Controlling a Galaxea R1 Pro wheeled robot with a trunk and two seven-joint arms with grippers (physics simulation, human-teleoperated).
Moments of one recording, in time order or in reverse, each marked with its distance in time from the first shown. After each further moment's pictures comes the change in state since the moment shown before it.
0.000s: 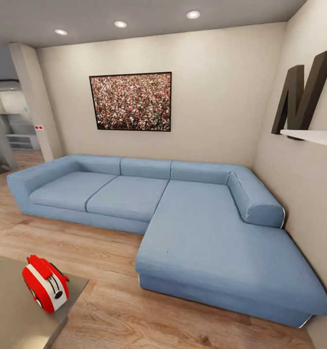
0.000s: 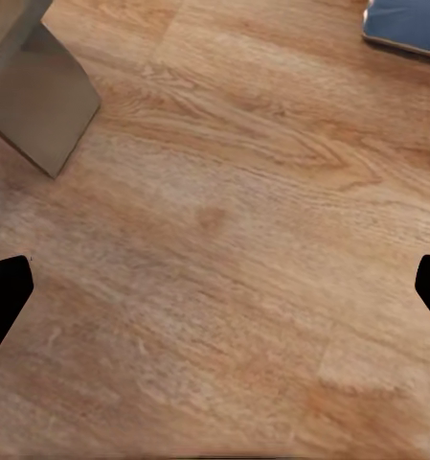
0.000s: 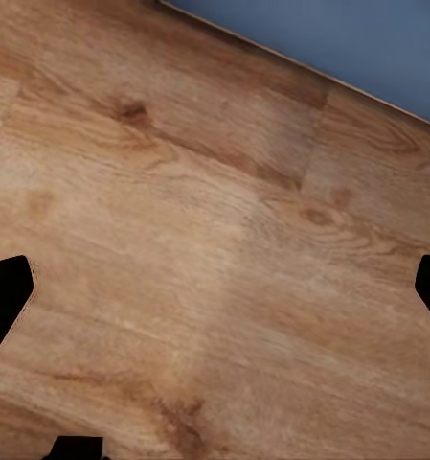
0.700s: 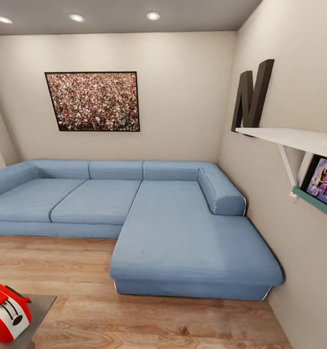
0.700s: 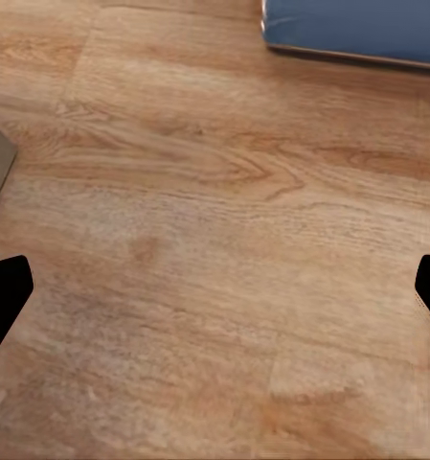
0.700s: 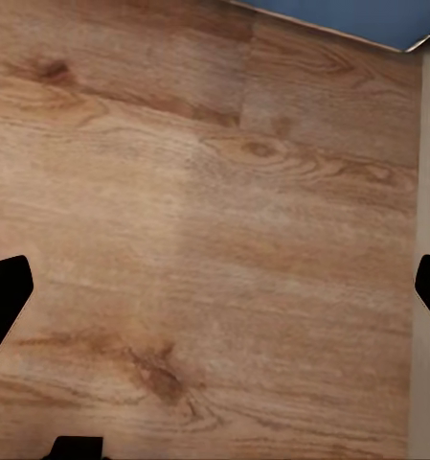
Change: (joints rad) left arm 0.000 0.000 0.000 0.000 0.000 0.000 0.000; right arm 0.000 0.000 0.000 0.000 0.000 0.000 0.000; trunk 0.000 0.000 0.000
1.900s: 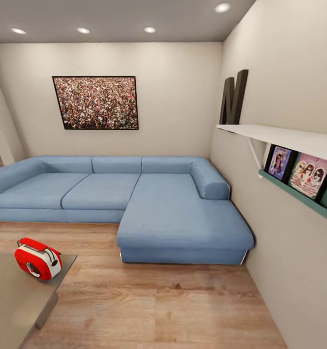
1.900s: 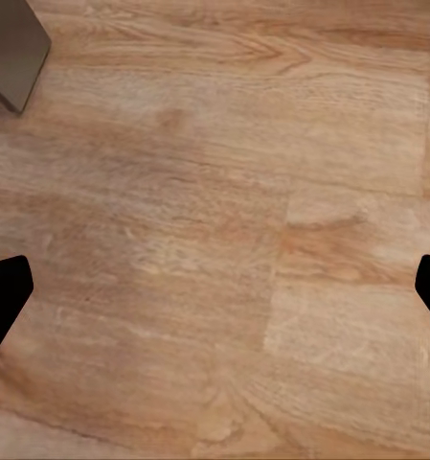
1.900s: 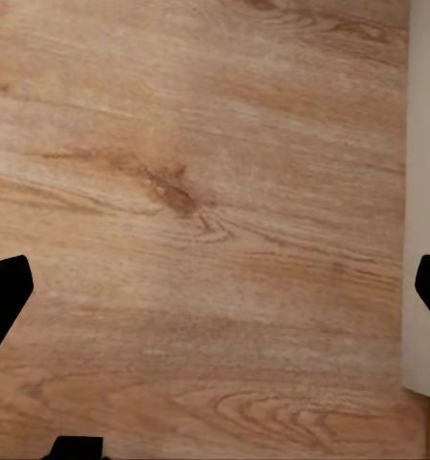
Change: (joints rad) left arm 0.000 0.000 0.000 0.000 0.000 0.000 0.000; right arm 0.000 0.000 0.000 0.000 0.000 0.000 0.000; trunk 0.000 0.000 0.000
